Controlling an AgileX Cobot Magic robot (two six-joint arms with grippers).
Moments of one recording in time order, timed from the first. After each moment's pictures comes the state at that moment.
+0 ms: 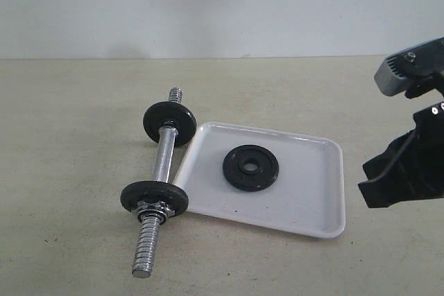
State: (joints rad) left arm 0.00 0.82 -0.52 1.75 -0.34 -1.68; right arm 0.38 1.05 -0.63 0.25 0.59 -0.31
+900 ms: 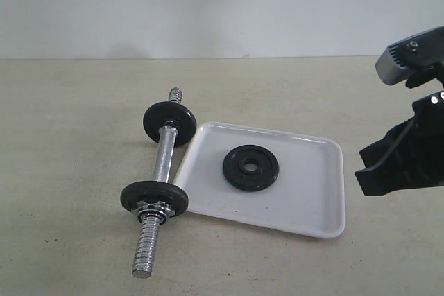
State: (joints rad) left arm 0.00 0.82 -0.87 1.44 0.65 -0.91; right arm 0.38 1.05 -0.63 0.25 0.53 -0.32
